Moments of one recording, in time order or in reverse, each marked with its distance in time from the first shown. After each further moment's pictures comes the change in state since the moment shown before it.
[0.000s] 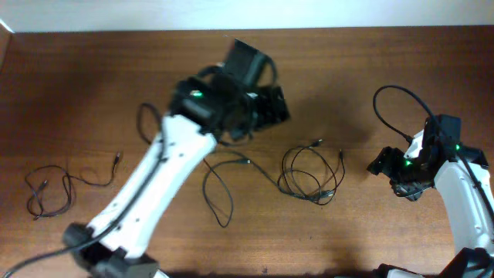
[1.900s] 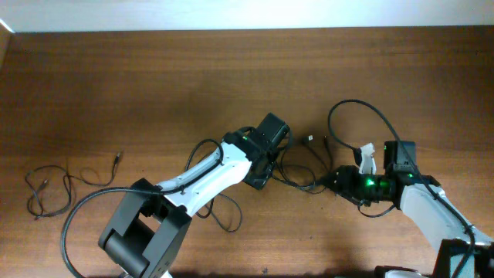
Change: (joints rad) left arm -0.110 0.115 -0.616 0.459 -0.166 -0.832; right arm 0.191 0.005 -0.352 0.497 -0.489 -0.019
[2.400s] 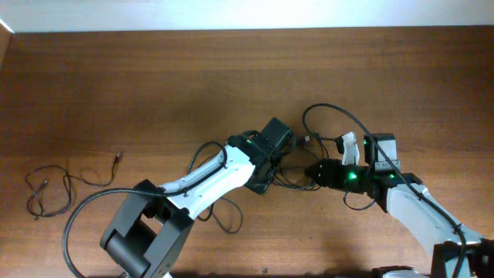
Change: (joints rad) left arm -0.031 0.000 -0.006 -0.023 0.000 0.000; right arm 0.155 0.005 -0.001 0.228 0.080 0.019
